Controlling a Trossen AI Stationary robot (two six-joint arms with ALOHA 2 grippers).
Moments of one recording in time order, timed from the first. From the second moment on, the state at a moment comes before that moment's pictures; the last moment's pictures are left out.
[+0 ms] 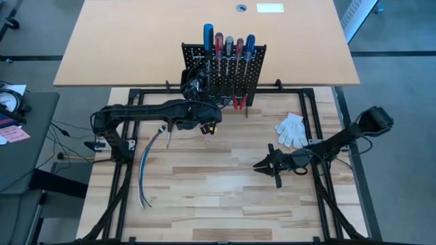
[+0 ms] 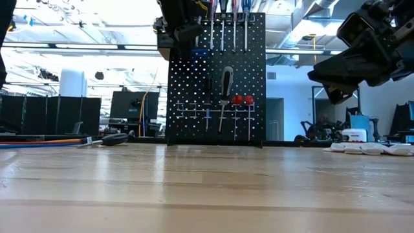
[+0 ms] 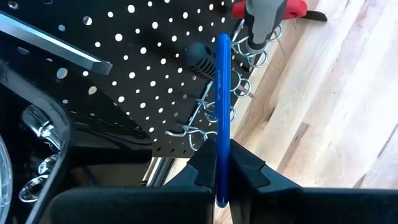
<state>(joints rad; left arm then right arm) 0.10 1.74 1.68 -1.00 -0.76 -0.07 0.38 1.25 0.13 0.93 0.27 0.34</state>
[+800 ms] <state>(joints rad) 0.09 1.74 1.68 -1.00 -0.72 -0.08 0.38 1.25 0.13 0.93 0.27 0.34</state>
